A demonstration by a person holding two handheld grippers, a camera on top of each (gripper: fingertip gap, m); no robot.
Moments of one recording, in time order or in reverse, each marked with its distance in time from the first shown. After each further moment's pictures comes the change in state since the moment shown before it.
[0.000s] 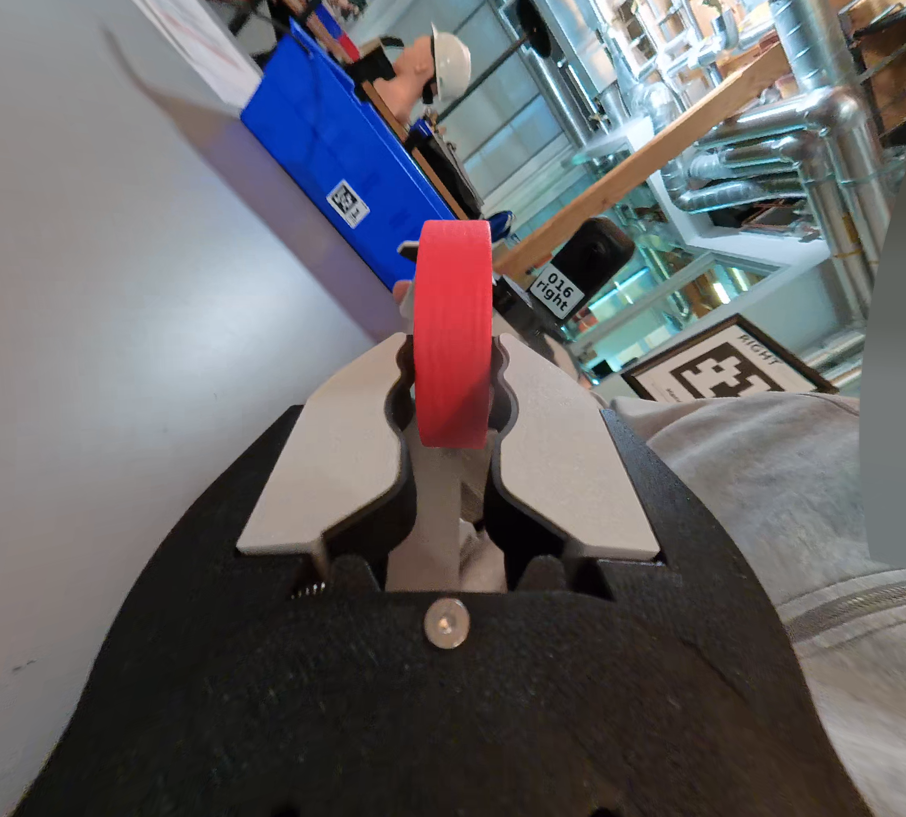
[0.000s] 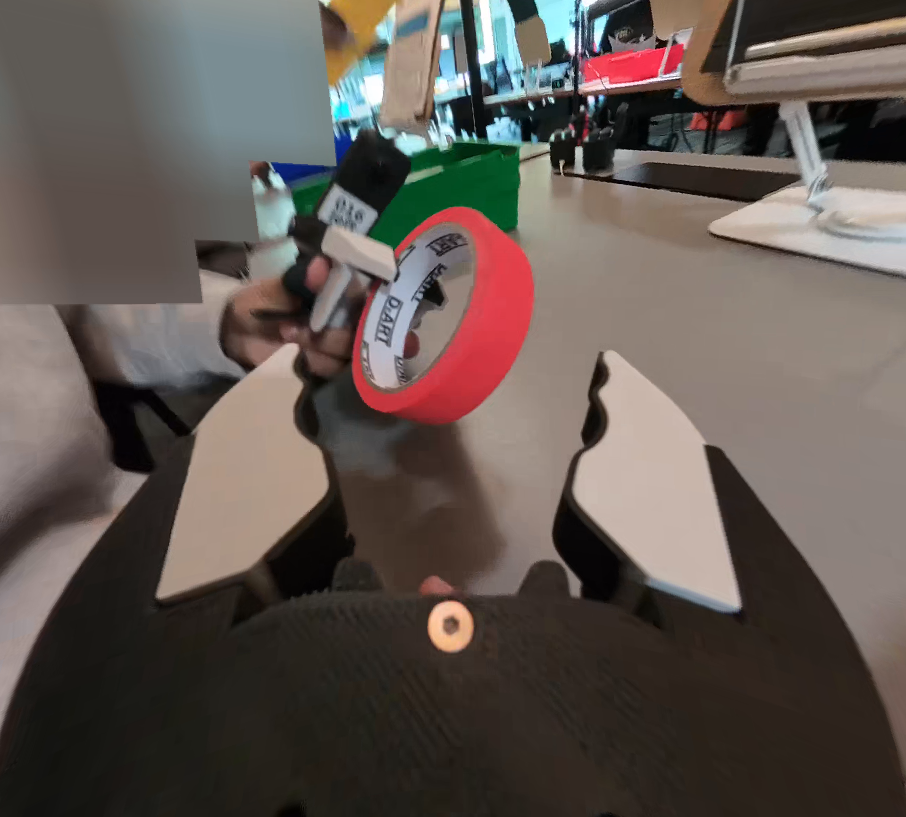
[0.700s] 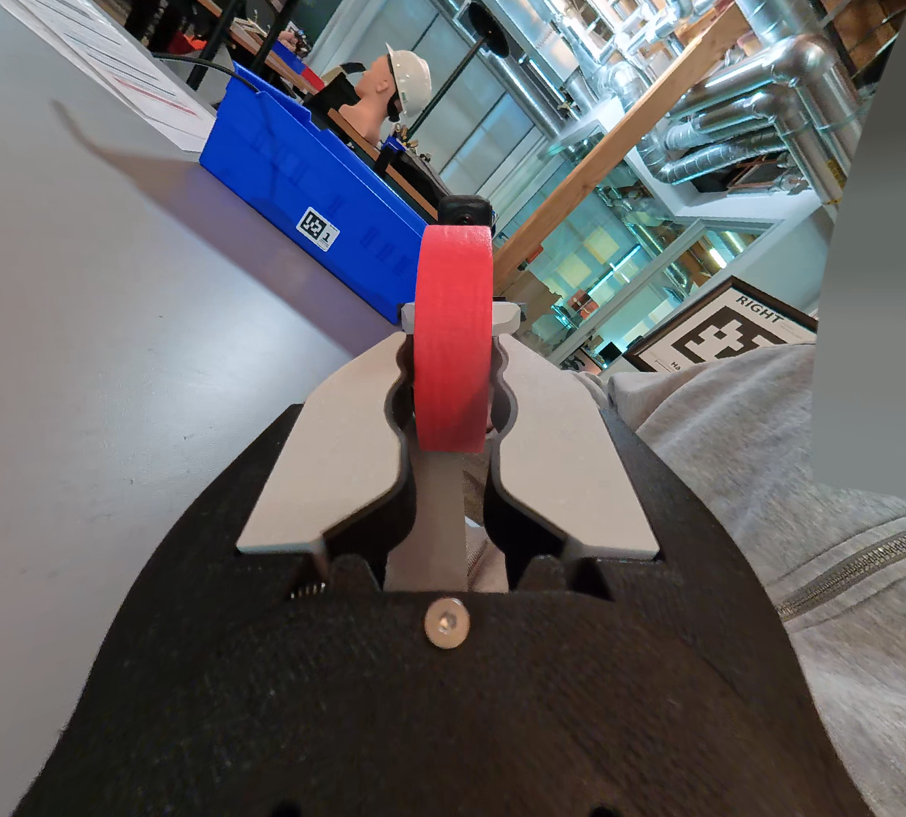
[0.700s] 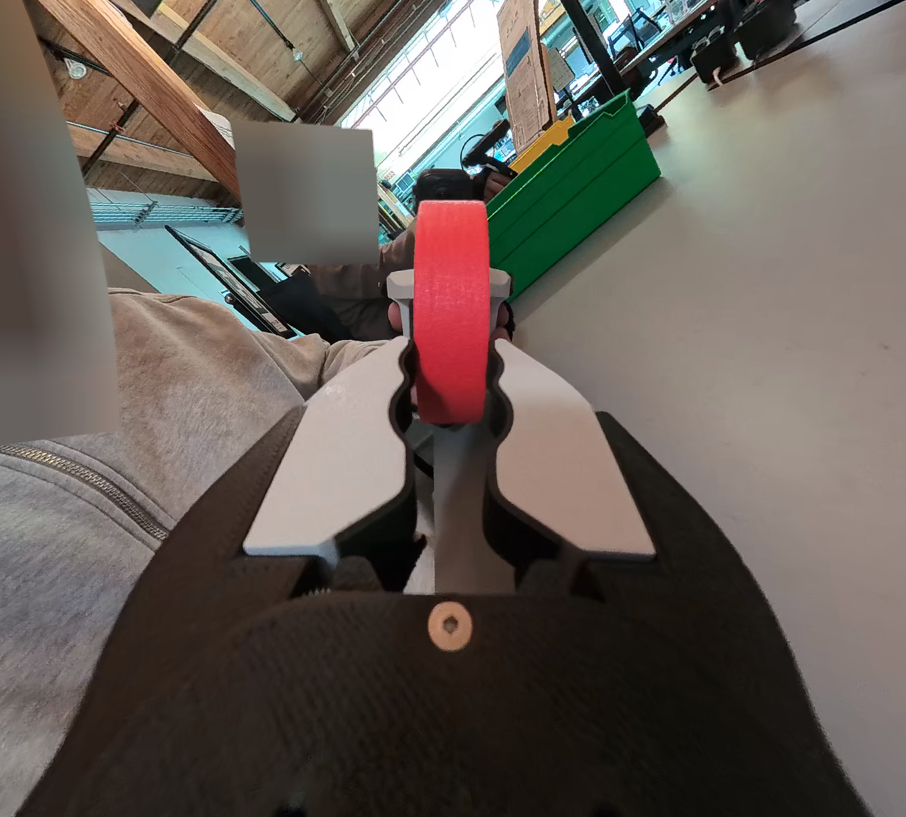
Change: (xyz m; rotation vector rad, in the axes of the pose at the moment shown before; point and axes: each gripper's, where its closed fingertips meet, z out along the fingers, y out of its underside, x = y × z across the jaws) left arm 0.018 0.002 0.004 0.016 0.066 0.135; right arm -0.012 -0.003 -0.010 0.080 -0.327 0.569
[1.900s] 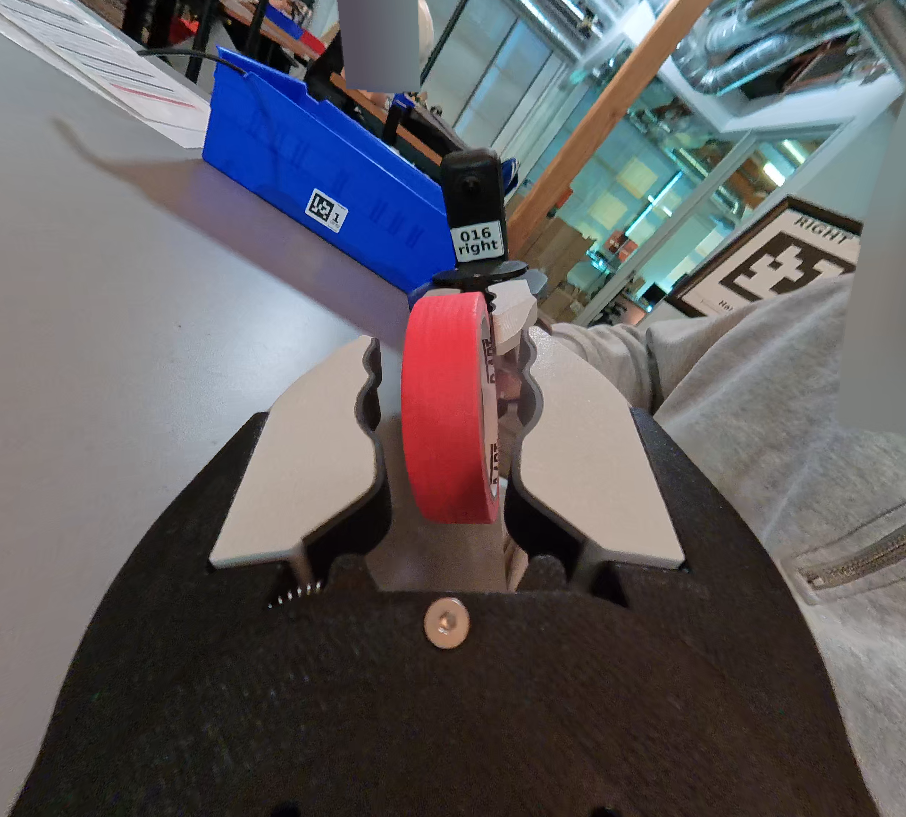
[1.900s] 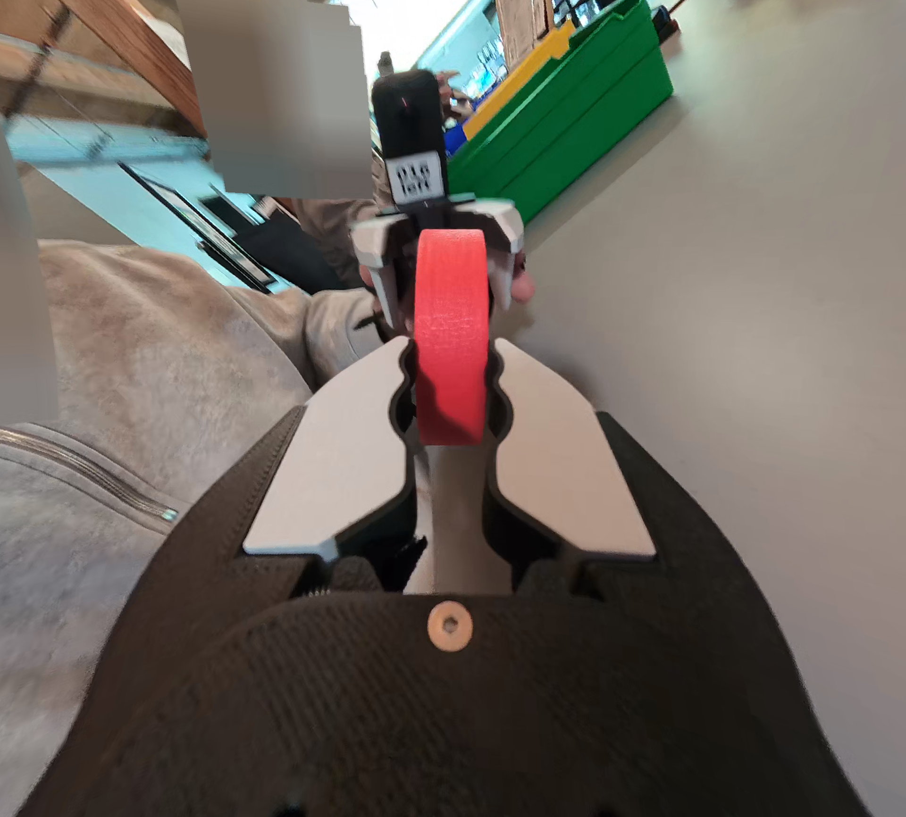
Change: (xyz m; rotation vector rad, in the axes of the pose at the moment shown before) left arm 0.000 0.008 0.002 -0.103 -0.028 0.141; right arm 0.000 0.023 0.010 -0.135 0.034 0.011
